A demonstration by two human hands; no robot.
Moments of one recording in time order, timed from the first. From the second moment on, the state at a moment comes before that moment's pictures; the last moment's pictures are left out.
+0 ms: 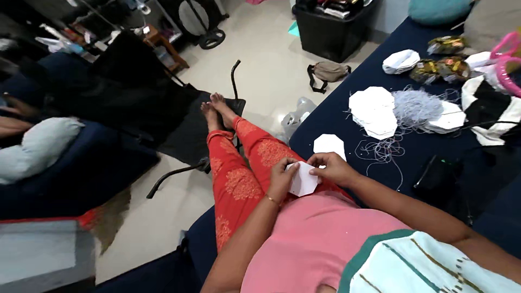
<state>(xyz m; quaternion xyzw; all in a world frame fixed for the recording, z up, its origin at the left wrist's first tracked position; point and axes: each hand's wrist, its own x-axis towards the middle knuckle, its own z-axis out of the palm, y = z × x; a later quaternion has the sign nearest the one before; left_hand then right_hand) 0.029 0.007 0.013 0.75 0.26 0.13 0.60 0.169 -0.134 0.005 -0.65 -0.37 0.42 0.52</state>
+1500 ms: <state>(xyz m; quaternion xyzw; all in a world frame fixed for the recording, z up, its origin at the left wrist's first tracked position) 0.027 0.010 0.016 0.75 0.25 0.07 0.61 0.156 -0.130 0.003 -0.68 -0.34 0.39 0.53</state>
